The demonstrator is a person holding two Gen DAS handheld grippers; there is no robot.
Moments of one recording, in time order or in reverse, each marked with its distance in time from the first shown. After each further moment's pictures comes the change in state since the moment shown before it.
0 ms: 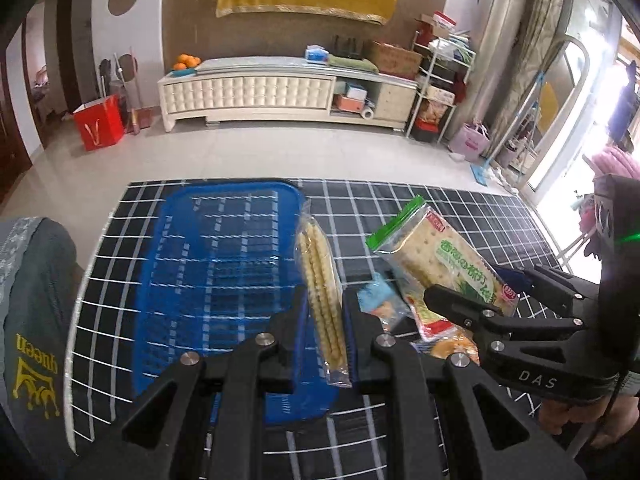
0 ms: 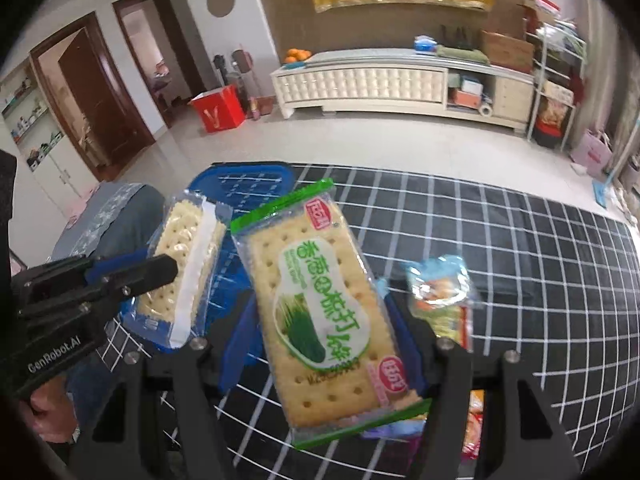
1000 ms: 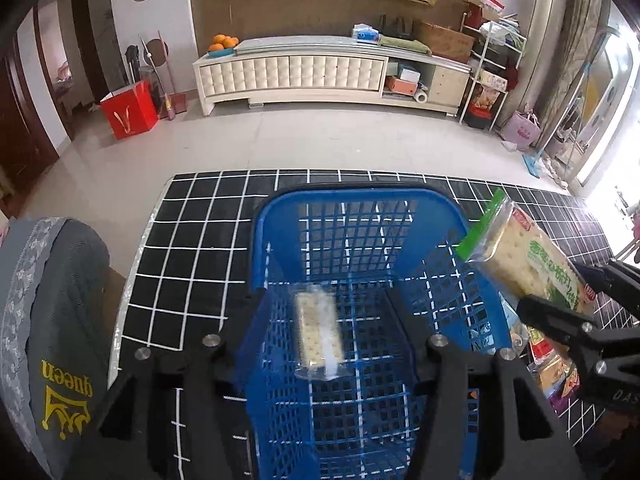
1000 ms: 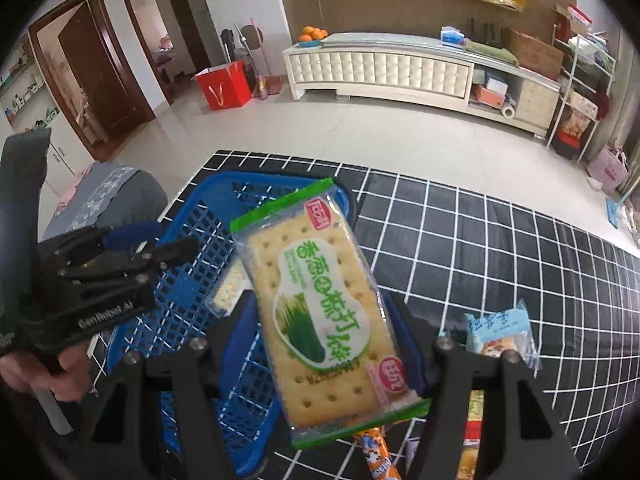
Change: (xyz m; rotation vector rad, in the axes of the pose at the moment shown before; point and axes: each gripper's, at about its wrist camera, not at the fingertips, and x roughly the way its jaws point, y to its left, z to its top) left arm 0.073 0.107 0.028 -0.011 0.073 0.144; right arm 0.075 0.053 0.043 -0.052 0.072 -0.021
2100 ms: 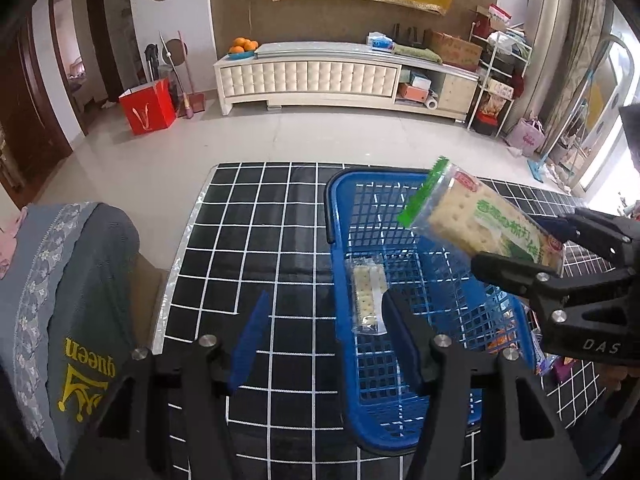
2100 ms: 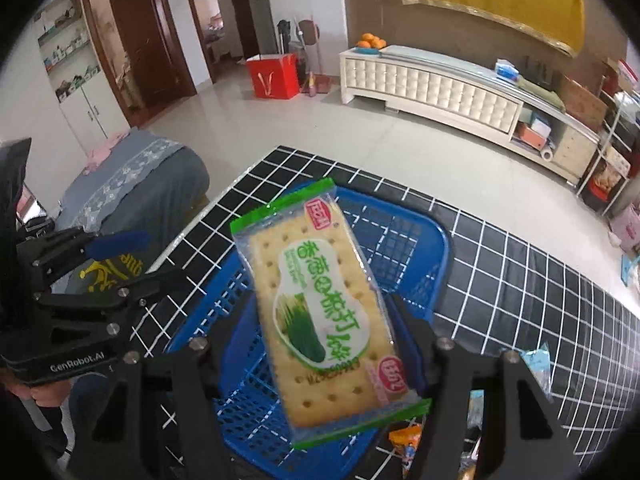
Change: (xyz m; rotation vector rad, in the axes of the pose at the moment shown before) left arm -0.056 0.049 -0.035 -0.023 -0.009 0.015; right arm 0.005 0.070 0.022 -0.187 0.003 0.059
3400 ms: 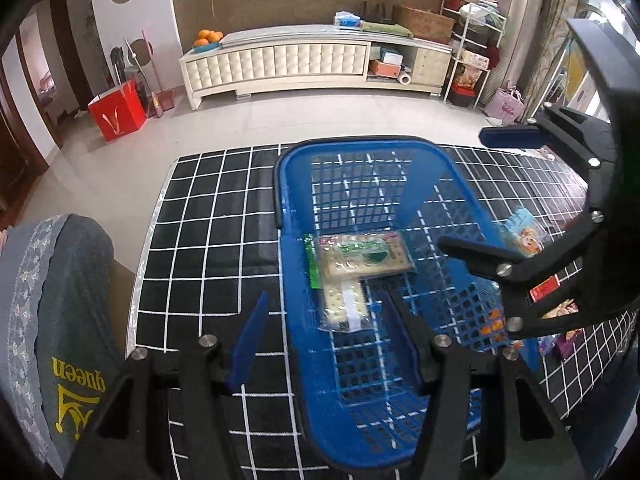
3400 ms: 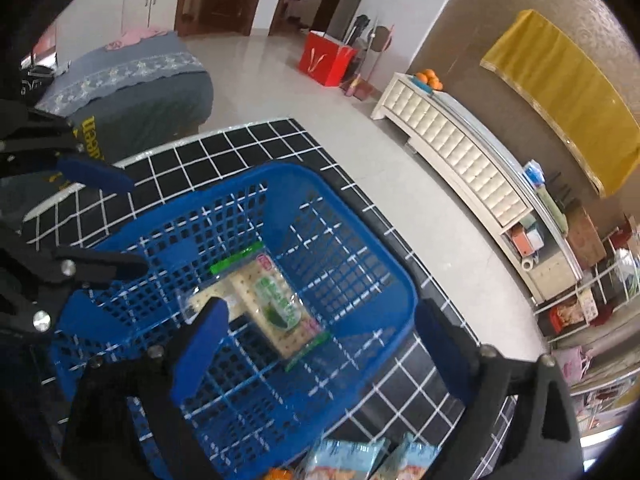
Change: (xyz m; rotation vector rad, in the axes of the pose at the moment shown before) left arm 0.021 -0.035 -0.007 0.097 0.051 -0.054; right arm 0.034 -0.003 -0.003 -0.477 -0.002 -0.150
